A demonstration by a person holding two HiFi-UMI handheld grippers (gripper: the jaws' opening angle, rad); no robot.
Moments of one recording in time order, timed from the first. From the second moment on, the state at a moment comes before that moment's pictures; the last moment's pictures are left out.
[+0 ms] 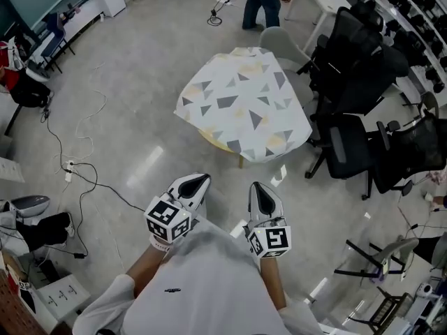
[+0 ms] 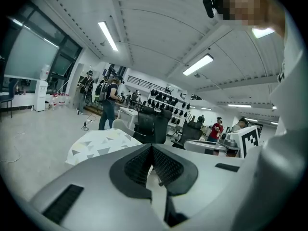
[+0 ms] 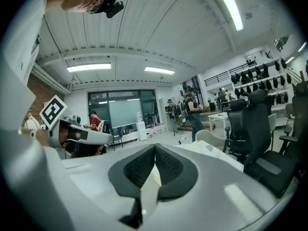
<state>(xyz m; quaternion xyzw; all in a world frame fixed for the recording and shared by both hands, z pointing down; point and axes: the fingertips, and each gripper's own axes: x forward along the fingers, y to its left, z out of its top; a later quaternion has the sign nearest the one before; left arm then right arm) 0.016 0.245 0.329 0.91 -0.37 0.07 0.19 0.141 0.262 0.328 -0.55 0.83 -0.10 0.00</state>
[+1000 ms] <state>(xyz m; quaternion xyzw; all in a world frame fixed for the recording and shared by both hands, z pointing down) -0.051 -0.011 0.296 0.91 -0.35 0.05 0.21 0.055 -0.005 0.288 -0.53 0.84 -0.09 -0.02</state>
